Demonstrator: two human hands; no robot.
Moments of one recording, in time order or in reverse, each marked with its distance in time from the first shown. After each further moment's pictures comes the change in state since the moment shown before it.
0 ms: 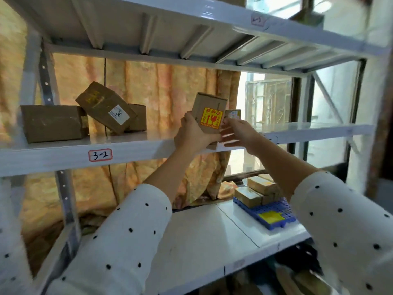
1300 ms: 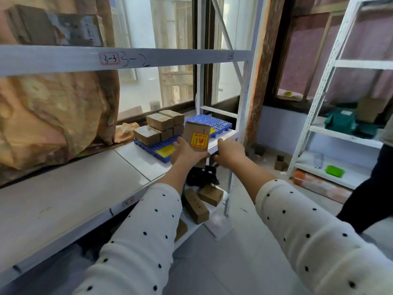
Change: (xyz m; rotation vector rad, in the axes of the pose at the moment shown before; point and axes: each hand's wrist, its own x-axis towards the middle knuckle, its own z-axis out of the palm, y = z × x) left_hand -0.191 0.053 0.361 0.101 -0.649 -0.255; right_hand -0.158 0.259 -0.244 -1.384 0.110 0.516
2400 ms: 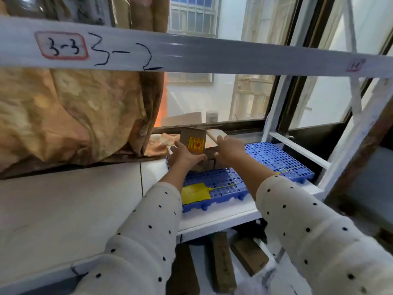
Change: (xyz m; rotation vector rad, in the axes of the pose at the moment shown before) left_hand 0.311 -0.043 0.001 -0.039 0.309 -0.362; right_hand 0.354 -0.096 0.059 -0.032 0.003 -0.512
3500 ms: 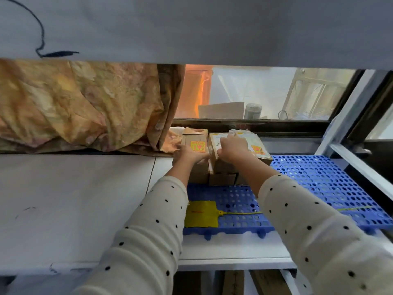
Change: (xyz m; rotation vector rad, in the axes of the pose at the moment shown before) left_hand 0.124 -0.006 0.035 -0.092 0.006 -0.430; right_hand 0.150 -0.008 0.059 0.022 -0.005 -0.333
